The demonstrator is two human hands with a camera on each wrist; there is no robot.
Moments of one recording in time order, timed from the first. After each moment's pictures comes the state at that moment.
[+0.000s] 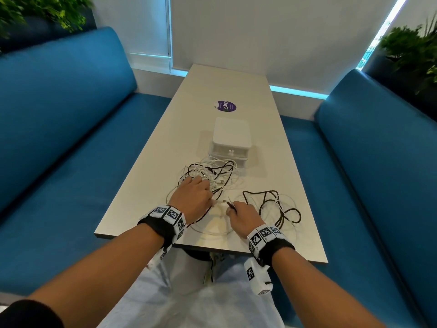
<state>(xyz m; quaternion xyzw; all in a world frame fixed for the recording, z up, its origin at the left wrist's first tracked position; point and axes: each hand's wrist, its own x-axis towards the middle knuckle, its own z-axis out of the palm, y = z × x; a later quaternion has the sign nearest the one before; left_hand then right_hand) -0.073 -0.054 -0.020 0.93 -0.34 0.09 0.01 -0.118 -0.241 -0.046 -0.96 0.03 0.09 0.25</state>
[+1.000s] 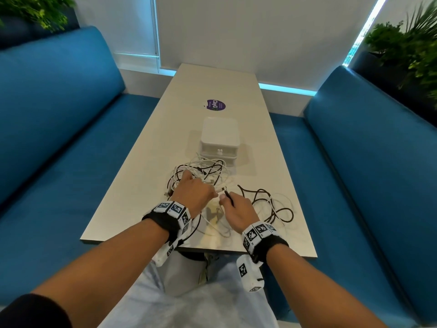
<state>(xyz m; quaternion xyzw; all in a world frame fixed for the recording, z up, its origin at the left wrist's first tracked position) -0.065 -0.089 -0.006 0.95 -0.31 0.06 -0.03 -0.122 -0.250 -0.034 -0.92 0.05 0.00 0.38</state>
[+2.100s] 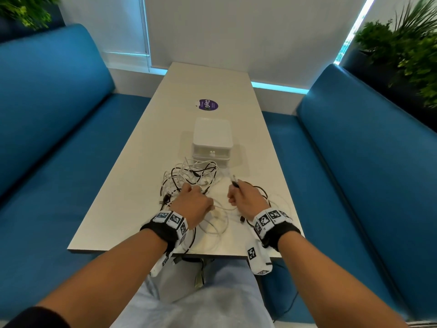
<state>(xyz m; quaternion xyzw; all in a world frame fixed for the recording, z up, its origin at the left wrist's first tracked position) -0.063 -0.101 -0.034 0.94 -0.35 -0.01 -0.02 -0.098 -0.288 -0.006 -0.89 0.07 0.02 0.44</state>
